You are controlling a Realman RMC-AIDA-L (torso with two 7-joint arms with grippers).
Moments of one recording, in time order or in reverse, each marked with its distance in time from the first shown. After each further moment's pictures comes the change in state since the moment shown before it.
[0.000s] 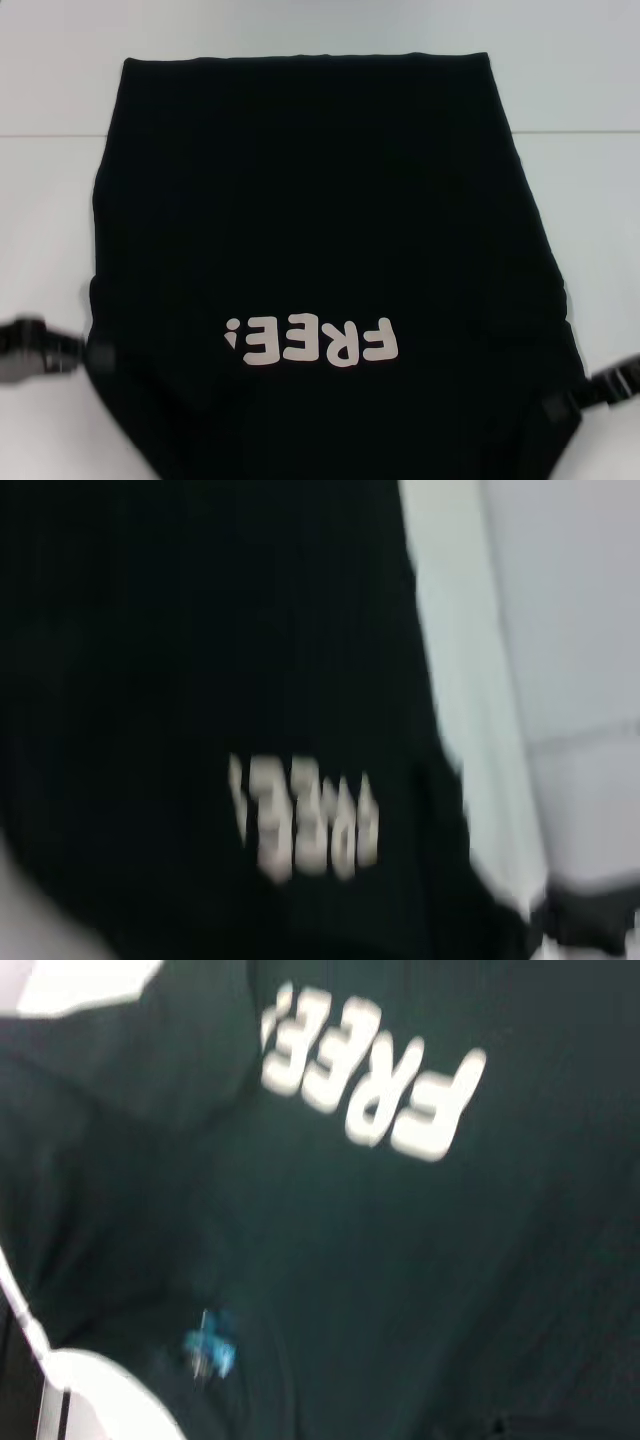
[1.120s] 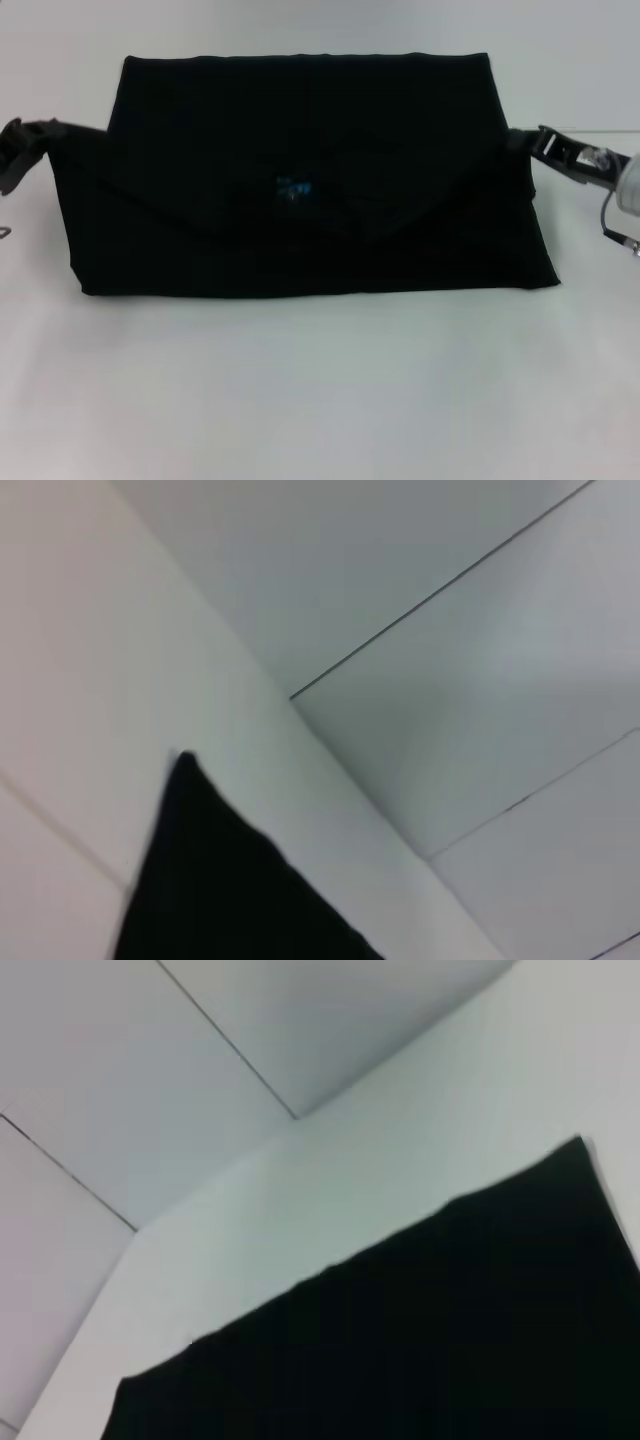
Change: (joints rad) left arm -0.061 -0.071 -0.141 -0.322 -0.570 -0.903 0.342; right arm 0.036 0.146 0.112 0.171 0.675 0.951 -0.145
